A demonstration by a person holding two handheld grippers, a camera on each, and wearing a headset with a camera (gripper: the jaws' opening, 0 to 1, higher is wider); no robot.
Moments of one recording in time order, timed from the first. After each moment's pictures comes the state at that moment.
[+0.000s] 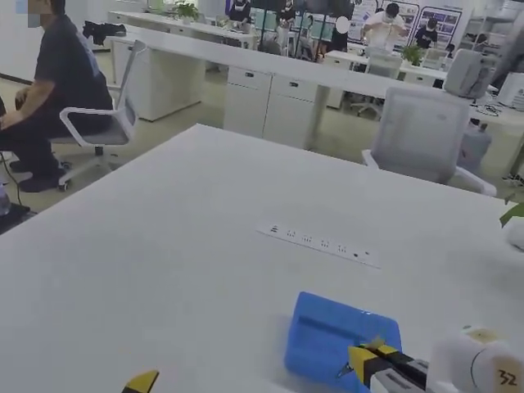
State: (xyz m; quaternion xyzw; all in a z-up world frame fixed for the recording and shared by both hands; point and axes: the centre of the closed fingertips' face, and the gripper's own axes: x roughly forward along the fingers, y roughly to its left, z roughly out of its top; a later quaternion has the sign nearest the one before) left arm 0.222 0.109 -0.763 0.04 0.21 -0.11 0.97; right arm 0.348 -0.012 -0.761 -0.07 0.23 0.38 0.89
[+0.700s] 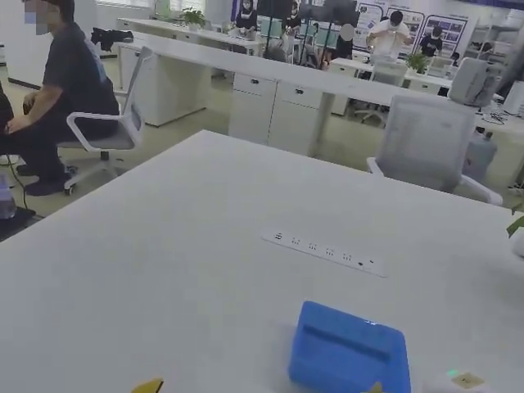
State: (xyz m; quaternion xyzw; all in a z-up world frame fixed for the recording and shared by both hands) left arm 0.222 0.107 -0.763 0.04 0.20 -0.11 0.97; right arm 0.342 -0.021 -0.808 -0.09 0.28 0.37 0.88
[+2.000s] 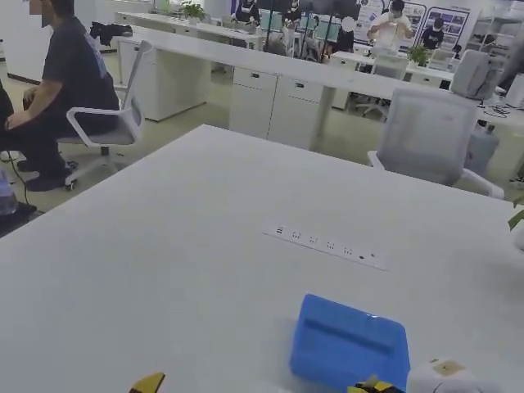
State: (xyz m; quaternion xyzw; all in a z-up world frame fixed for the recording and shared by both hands) left arm 0.223 0.108 -0.769 0.04 0.21 -0.11 0.97; right arm 0.346 -0.020 -0.814 -0.14 0.27 0.37 0.88
